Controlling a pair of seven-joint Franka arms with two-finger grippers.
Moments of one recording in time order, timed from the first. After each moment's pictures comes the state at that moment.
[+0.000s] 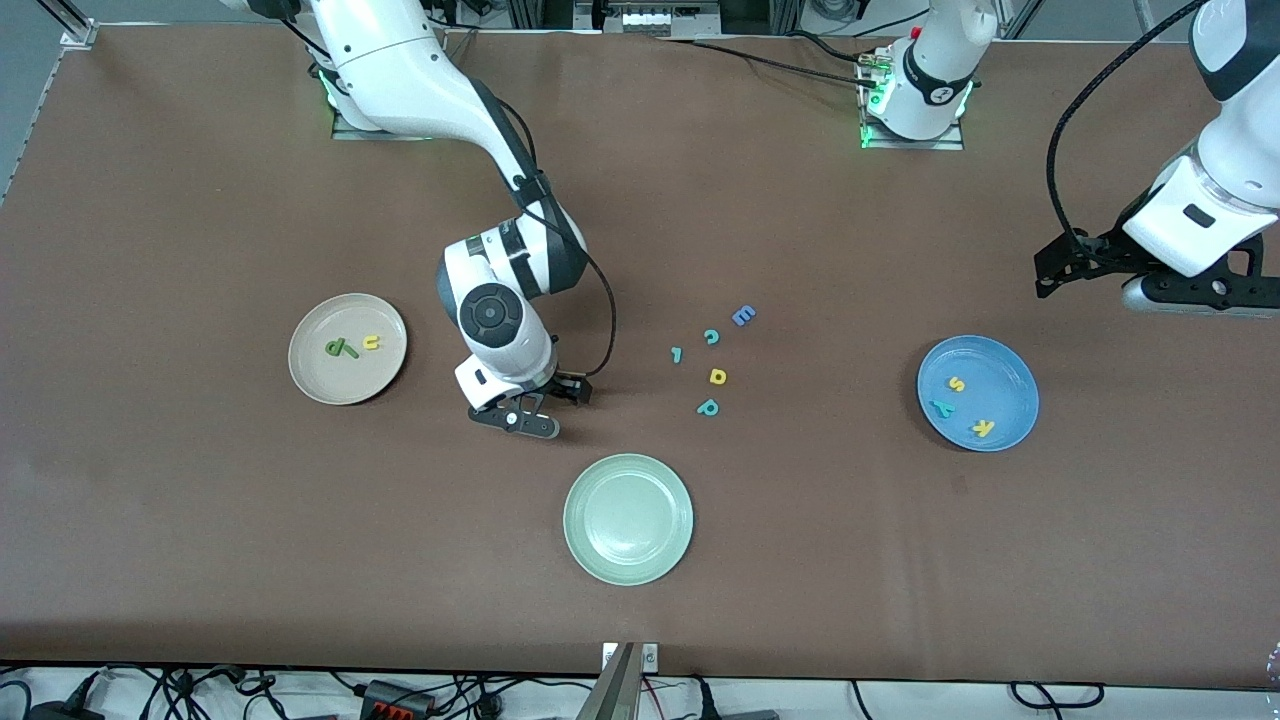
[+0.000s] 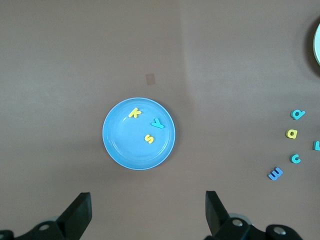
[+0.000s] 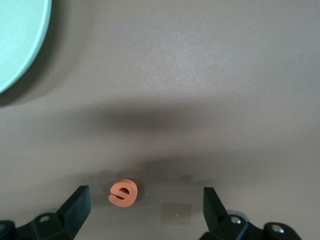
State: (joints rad) left arm -0.02 0.00 -0.04 -1.73 0.02 1.77 -0.03; right arm 0.78 0.80 -0.27 -1.51 0.27 2.28 0.62
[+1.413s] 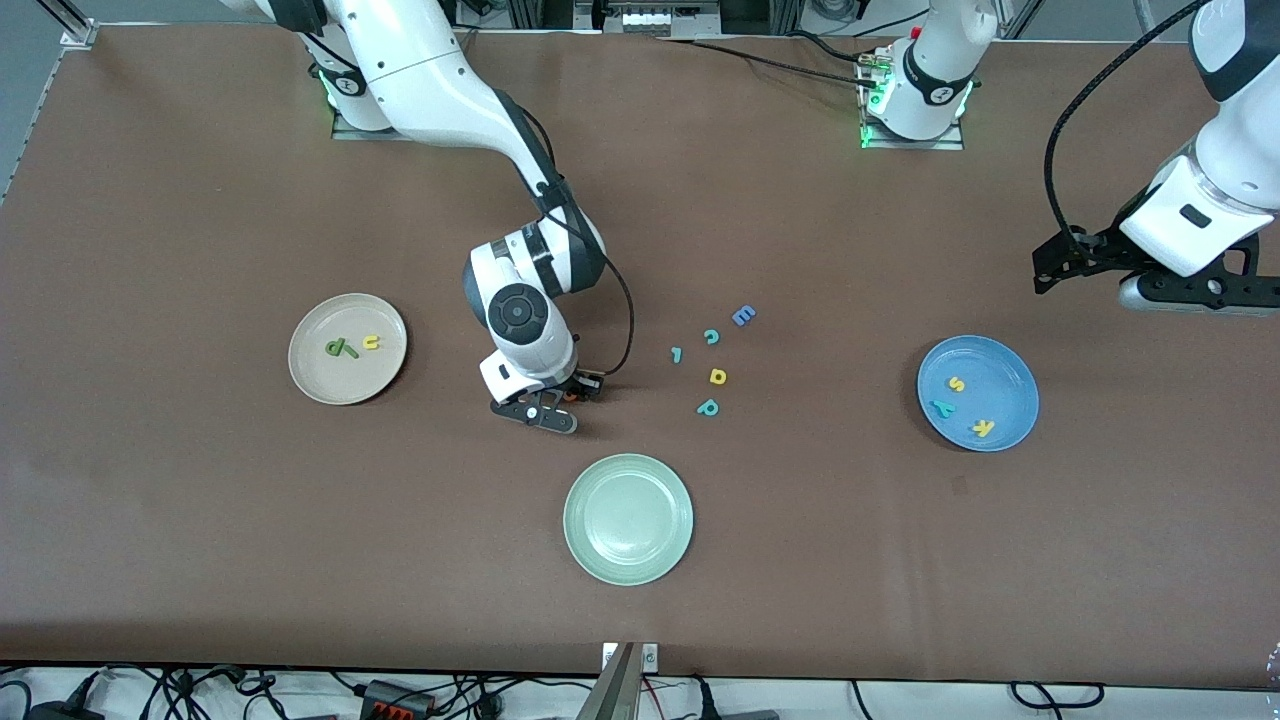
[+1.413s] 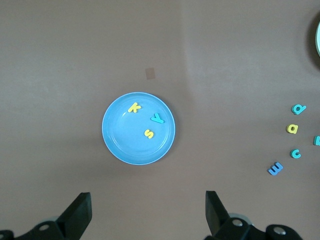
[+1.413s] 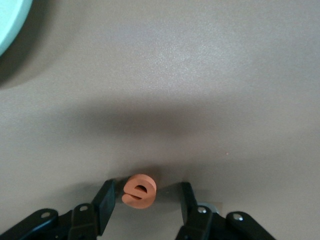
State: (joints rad) left arm -0.02 0.00 -0.04 -1.73 0.02 1.74 -0.03; right arm 0.82 0.85 -0.28 -1.51 0.31 2.33 0.67
